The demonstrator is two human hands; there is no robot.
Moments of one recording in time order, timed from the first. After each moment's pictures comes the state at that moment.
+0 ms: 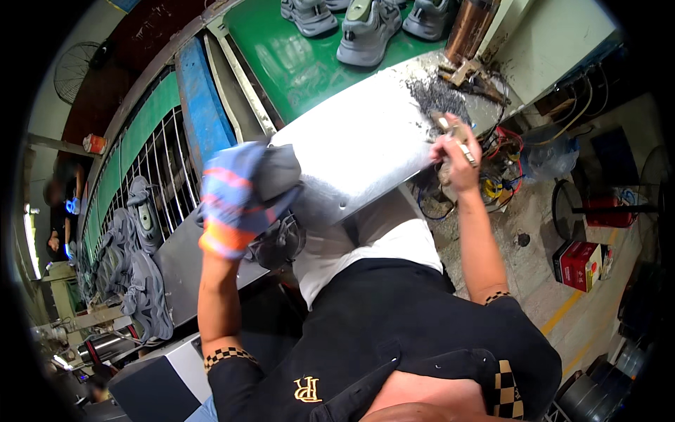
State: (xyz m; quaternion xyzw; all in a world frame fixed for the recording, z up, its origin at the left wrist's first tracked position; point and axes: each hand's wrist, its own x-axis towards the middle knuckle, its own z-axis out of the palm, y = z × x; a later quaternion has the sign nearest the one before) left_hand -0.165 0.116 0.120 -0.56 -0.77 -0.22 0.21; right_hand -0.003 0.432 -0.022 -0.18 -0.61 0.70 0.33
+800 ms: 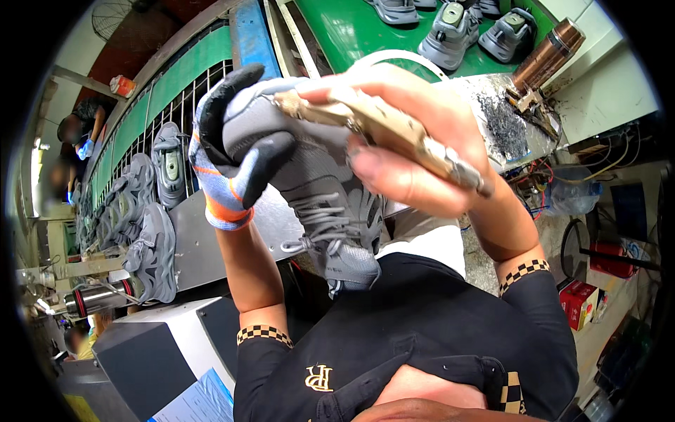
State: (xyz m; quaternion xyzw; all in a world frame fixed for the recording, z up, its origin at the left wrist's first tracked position) left_hand -0.187 0.059 0.158 -0.39 -0.63 -0.67 0.05; right_hand -0.102 0.273 0.184 0.29 -0.75 0.57 0.16
